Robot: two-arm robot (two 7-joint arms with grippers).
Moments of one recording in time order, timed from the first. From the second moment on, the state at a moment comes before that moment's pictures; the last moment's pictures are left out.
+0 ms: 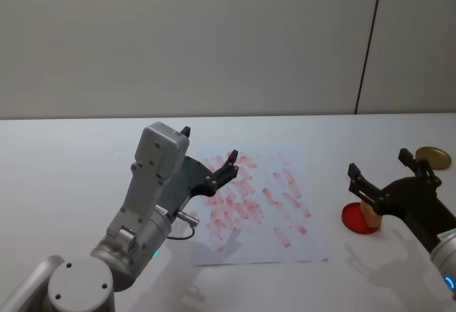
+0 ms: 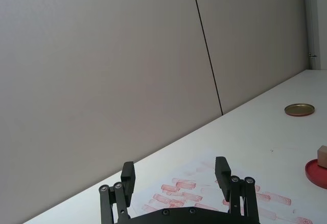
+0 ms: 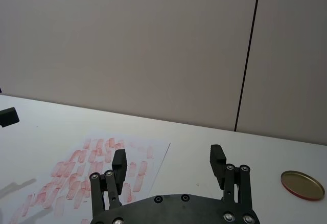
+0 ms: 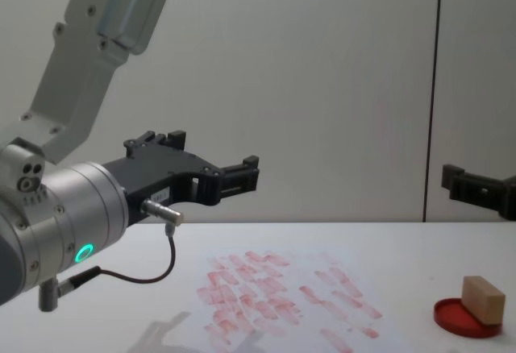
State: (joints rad) left arm -0.24 0.38 0.45 -1.63 -0.20 0.01 -0.01; right arm -0.01 0.34 -0.23 -1.77 0.29 0.03 0.07
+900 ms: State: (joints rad) left arm -0.24 0.38 0.45 -1.63 -0.20 0.01 -0.01; right arm -0.01 0.34 -0.23 -1.77 0.29 0.03 0.07
